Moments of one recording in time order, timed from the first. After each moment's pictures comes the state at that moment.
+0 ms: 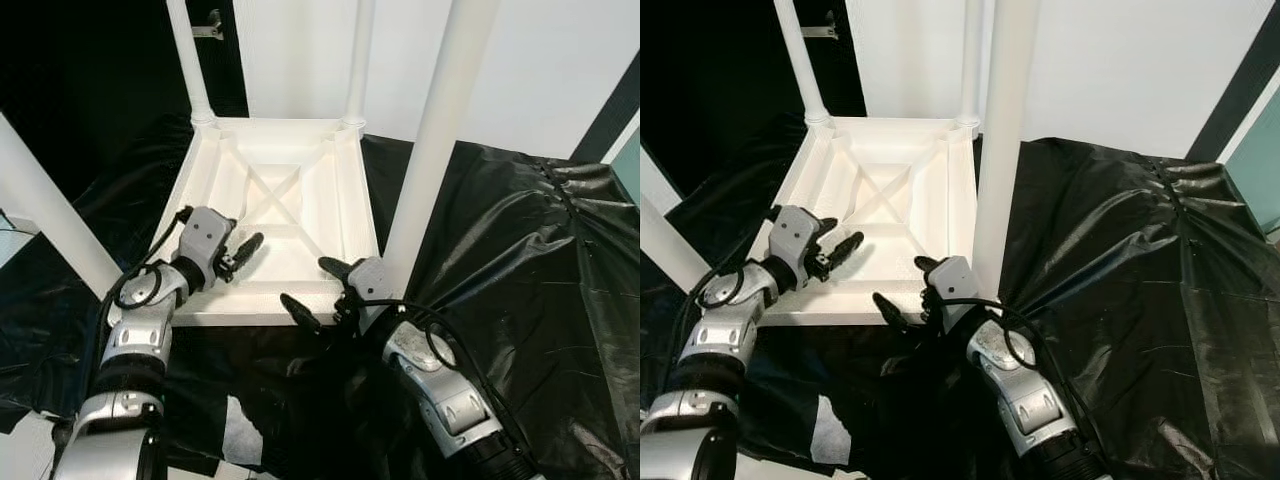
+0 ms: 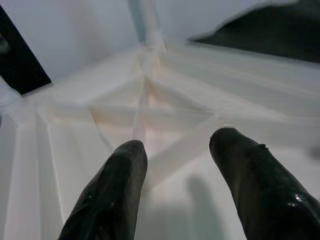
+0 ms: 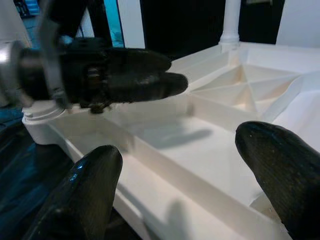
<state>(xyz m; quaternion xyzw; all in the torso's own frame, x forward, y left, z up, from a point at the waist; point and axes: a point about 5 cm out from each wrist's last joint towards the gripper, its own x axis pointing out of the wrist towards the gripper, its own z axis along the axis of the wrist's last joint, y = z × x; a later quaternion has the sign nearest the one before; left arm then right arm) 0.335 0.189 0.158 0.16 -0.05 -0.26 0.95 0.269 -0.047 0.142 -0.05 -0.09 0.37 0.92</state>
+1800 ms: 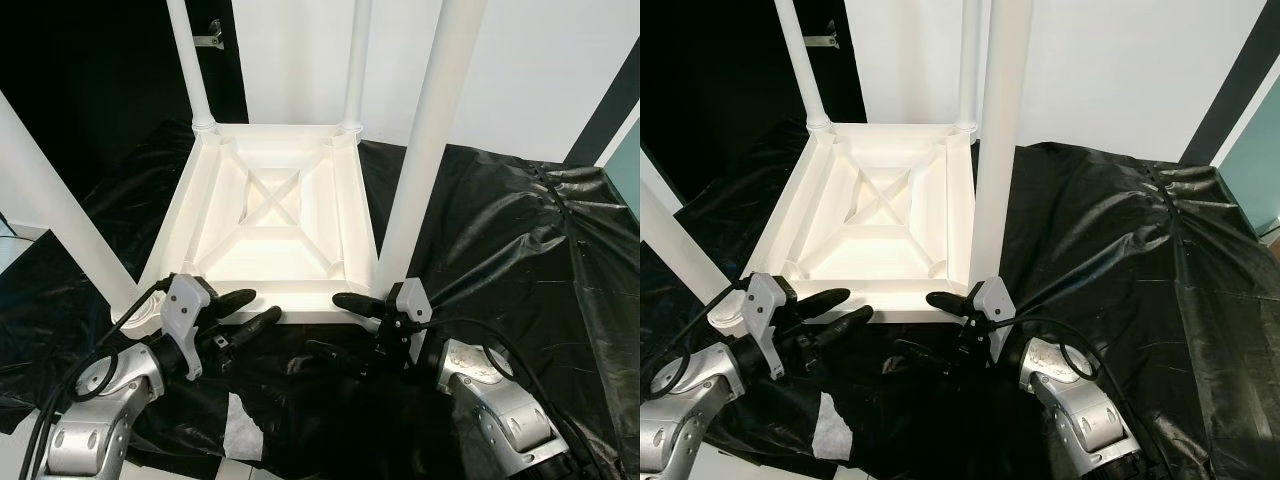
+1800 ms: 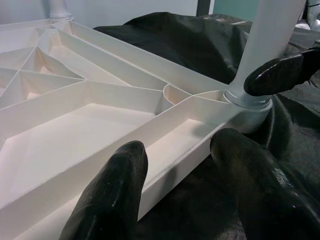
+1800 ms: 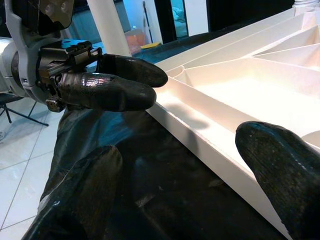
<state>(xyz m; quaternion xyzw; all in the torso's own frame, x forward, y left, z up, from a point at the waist) 0.238 0.182 0.148 0.06 0.04 -0.42 0.90 0.242 -0.086 0.130 -0.02 -0.03 0.52 0.85</state>
